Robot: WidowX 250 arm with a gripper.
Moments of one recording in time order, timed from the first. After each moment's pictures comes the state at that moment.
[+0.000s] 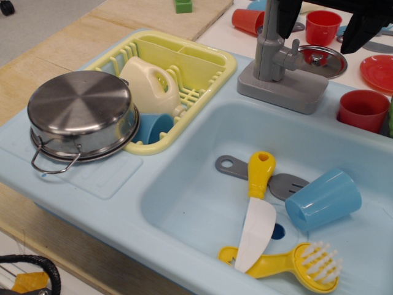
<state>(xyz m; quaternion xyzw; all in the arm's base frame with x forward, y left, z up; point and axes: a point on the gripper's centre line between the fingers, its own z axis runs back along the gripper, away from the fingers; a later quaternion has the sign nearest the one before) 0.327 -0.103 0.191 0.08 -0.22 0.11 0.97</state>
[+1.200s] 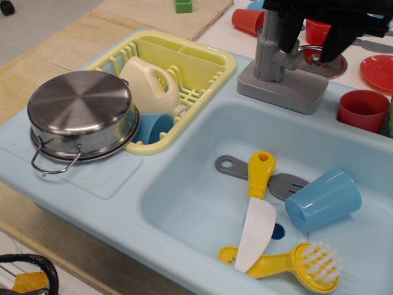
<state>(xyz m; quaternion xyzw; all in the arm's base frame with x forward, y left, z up) 0.337 -0.094 0.172 0.08 -0.21 0.12 0.97</state>
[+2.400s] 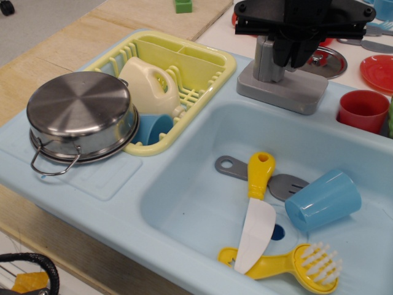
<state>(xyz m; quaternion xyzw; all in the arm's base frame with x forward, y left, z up) 0.302 -0.082 0.157 0.03 -0.24 0.20 0.95</state>
